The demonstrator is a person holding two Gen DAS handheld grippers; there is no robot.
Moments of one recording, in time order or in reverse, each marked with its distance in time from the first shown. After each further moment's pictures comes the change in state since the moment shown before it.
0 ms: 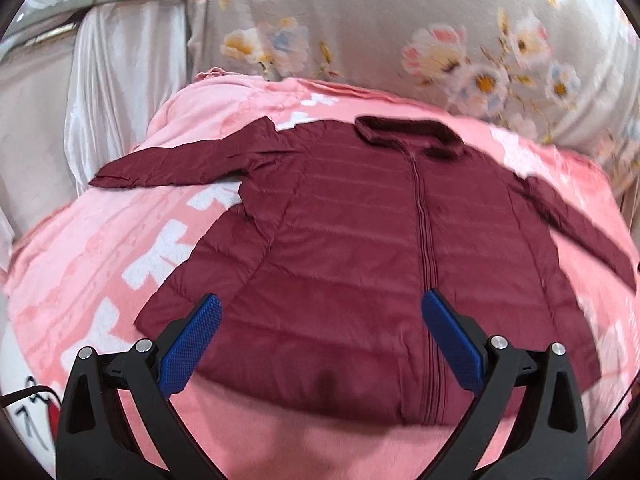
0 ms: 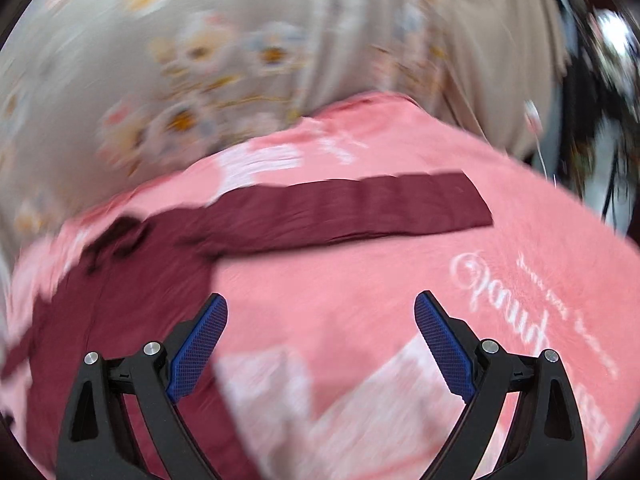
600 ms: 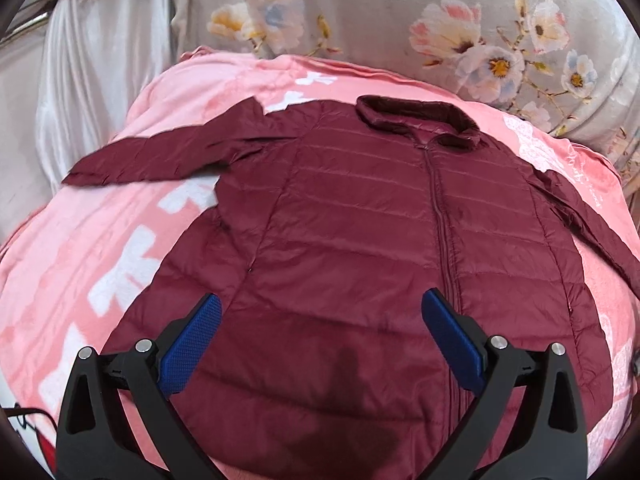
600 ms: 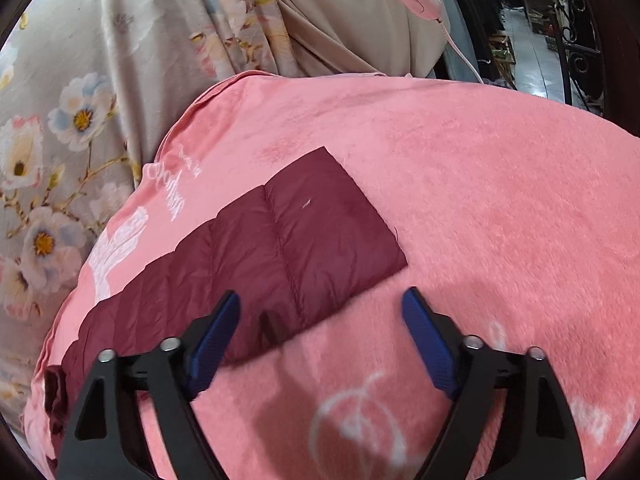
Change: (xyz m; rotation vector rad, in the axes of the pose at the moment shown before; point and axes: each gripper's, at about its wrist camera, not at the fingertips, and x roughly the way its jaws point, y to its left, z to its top) left arm 0.062 -0.007 0.022 0.027 0.068 -0.007; right arm 0.142 -0.149 0.056 0.403 0.036 -0.149
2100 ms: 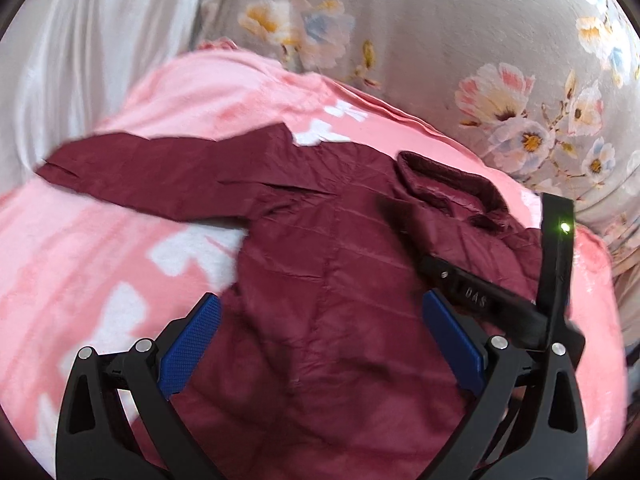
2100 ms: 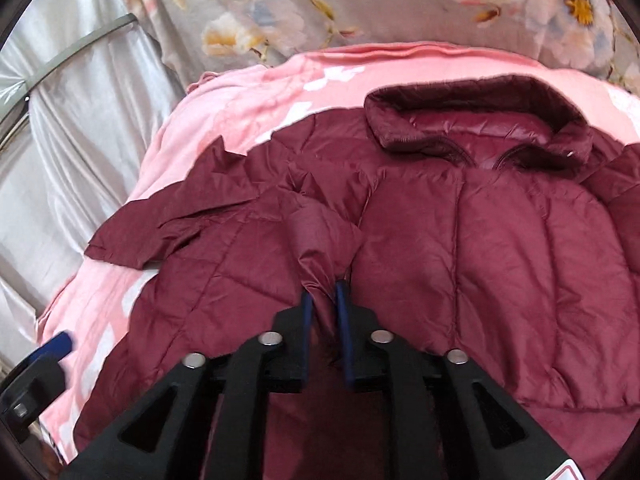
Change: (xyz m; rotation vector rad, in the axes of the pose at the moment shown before) left arm 0.061 0.078 0.068 -0.210 -0.033 -0.139; right arm -0.113 0.432 -0.361 -0.982 0.460 0.778
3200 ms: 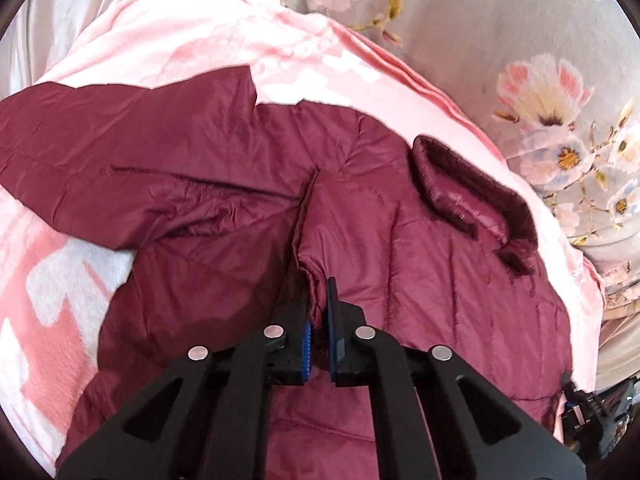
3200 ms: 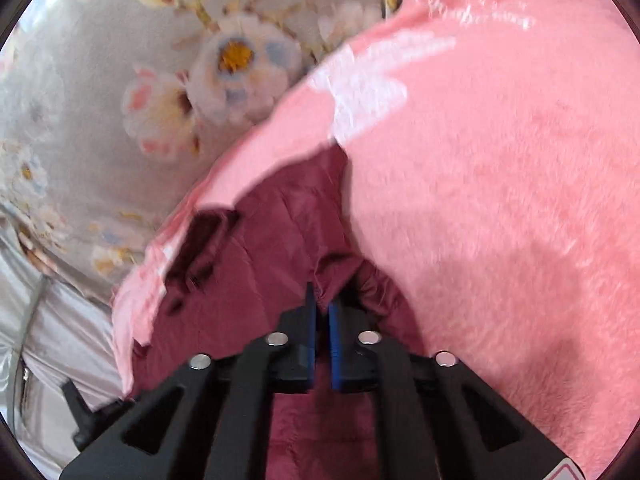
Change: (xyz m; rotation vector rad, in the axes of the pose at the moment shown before) left arm 0.121 -0.015 0.043 -0.133 0.167 -0.018; right arm -0.156 -0.261 -0.074 0.695 -0.353 -0.128
